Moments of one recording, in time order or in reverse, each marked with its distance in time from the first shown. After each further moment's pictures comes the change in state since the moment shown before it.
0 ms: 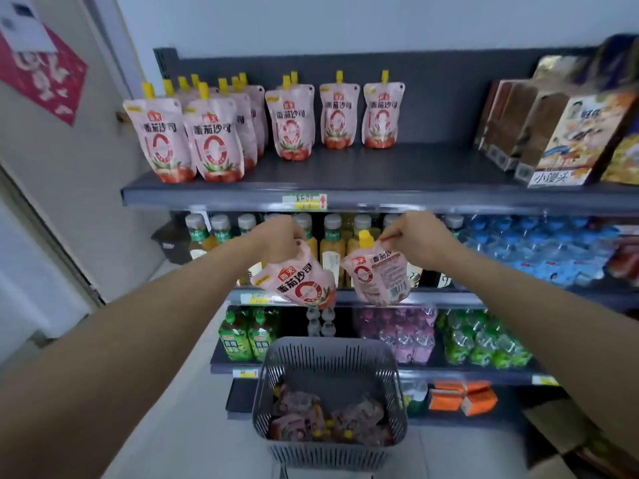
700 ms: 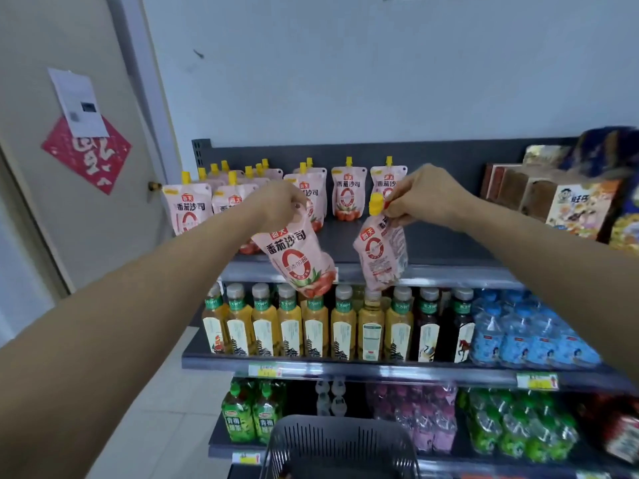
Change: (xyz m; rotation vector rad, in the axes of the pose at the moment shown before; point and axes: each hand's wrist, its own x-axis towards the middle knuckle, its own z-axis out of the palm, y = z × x) left_hand 0.017 0.009 -0.135 0.004 0.426 0.042; right_hand 0.057 -0.053 -0.126 0.452 0.158 -0.036
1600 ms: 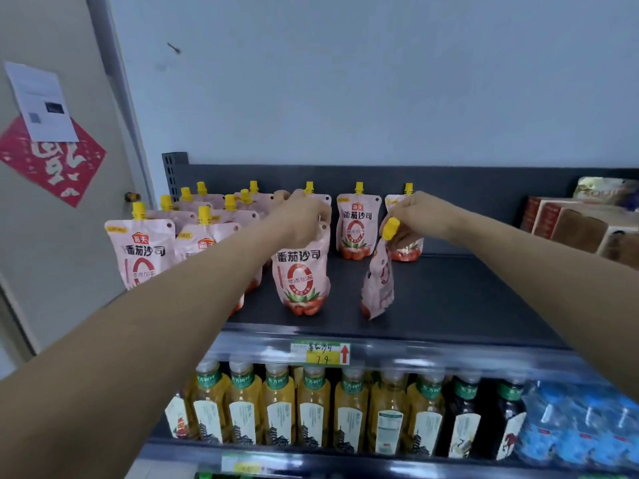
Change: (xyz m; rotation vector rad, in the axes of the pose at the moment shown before) left_hand 0.176 -0.044 0.048 0.190 -0.001 0.091; right_hand 0.183 0.041 0.026 0.000 -0.214 0.123
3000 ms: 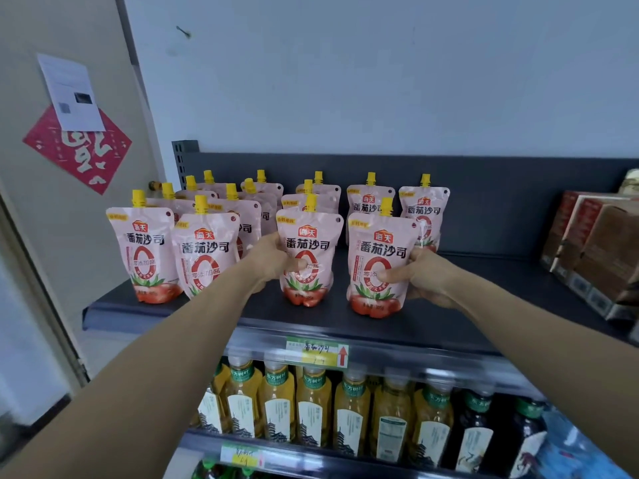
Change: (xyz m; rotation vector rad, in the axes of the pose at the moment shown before) left_hand -0.028 -0.028 0.066 -1.193 -0.049 -0.545; right_hand 0.022 0.083 0.055 0.556 -0.154 0.170
